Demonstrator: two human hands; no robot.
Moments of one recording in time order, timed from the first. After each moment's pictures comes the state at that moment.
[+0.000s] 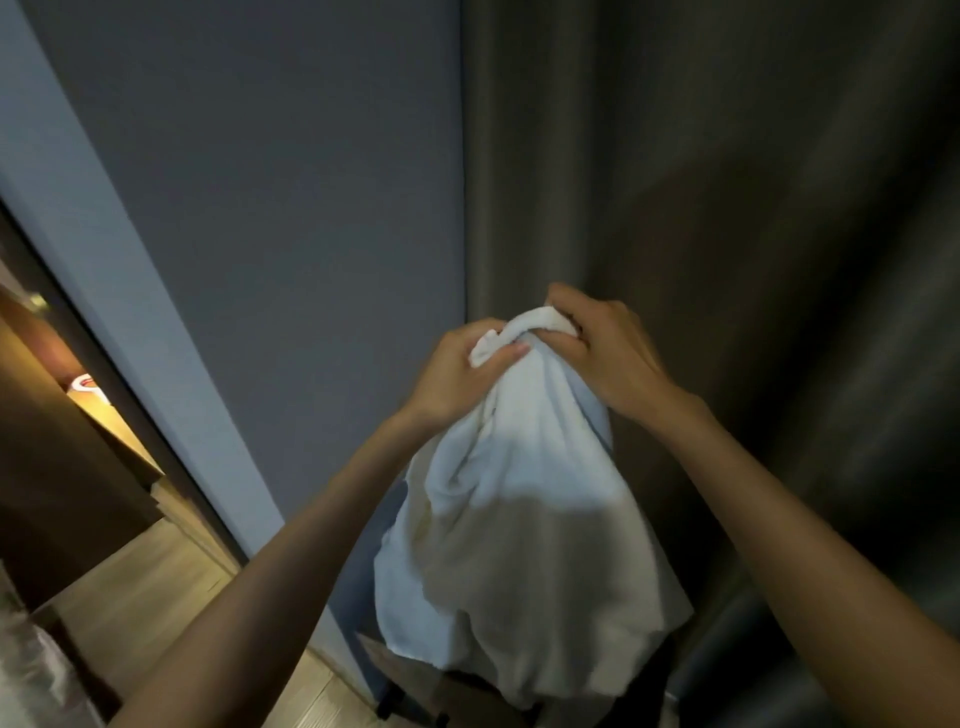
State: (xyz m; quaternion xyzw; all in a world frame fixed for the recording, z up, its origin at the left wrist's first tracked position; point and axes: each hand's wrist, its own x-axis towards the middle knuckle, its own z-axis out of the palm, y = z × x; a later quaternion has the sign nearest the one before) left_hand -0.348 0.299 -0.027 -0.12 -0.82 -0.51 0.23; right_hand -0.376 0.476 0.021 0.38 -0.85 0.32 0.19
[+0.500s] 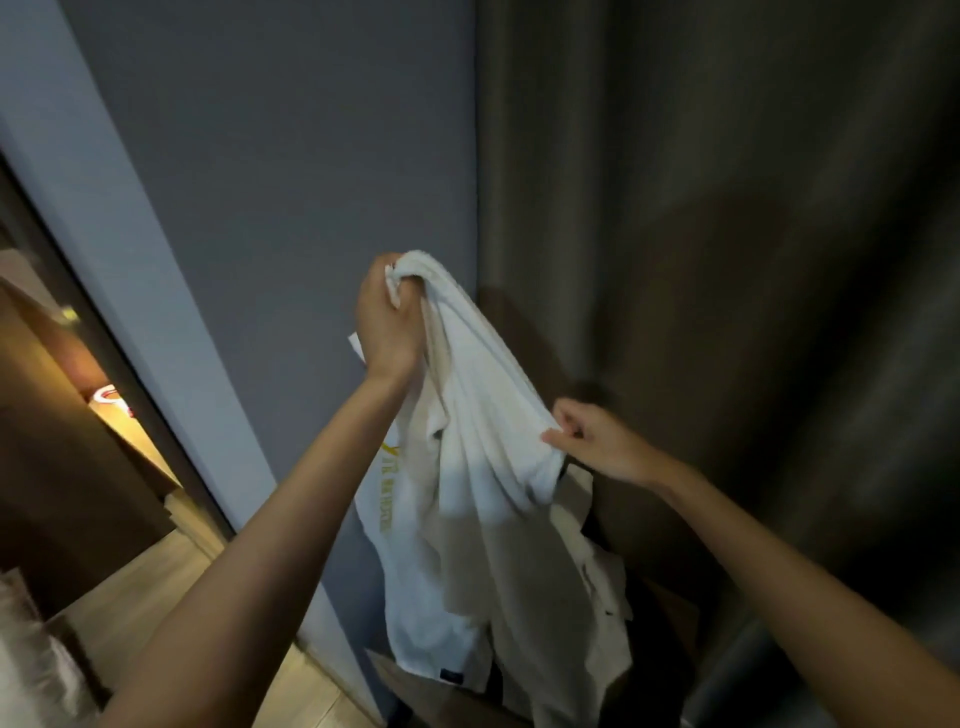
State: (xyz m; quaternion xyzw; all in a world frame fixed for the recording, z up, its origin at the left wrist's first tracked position) left_hand -0.361 0.253 0.016 0.07 -0.71 -0.52 0.46; right_hand -0.407 0.485 -0.077 0.35 -0.86 0.38 -0.04
